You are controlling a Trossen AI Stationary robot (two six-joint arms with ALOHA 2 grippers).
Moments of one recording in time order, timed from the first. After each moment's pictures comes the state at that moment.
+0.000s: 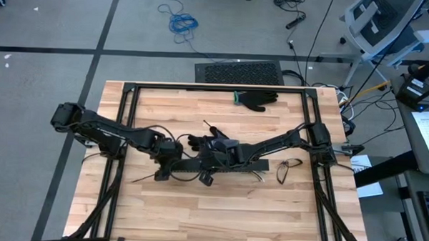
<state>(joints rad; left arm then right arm) -0.12 1.35 0.76 -0.72 0.13 -0.19 0.16 2.05 1.41 -0.25 0.18 0.54</state>
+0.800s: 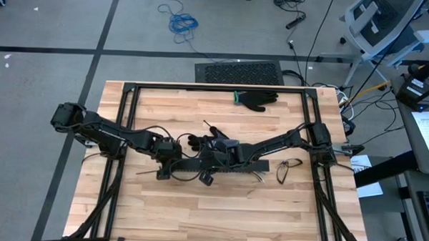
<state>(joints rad) -0.11 1.35 0.63 -0.50 0.05 -0.15 0.16 2.05 1.41 -0.26 0.18 0.56</state>
